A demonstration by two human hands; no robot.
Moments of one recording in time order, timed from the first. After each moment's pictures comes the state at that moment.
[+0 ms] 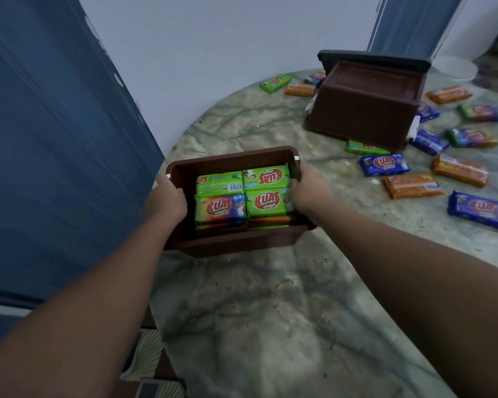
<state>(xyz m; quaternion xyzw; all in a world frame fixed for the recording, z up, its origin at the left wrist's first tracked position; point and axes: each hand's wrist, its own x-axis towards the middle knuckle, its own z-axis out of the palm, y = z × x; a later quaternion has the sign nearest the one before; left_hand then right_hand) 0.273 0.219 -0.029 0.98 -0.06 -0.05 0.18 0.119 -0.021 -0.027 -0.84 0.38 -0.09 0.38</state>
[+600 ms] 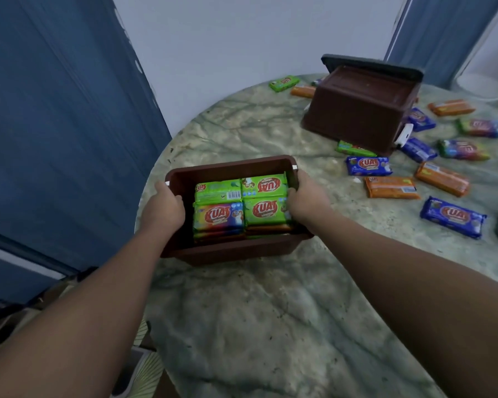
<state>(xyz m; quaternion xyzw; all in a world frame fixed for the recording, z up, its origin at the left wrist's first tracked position) 0.156 0.227 -0.024 0.98 -0.03 -0.03 0.19 0.036 -0.031 -0.023 -0.87 0.32 -0.04 0.38</state>
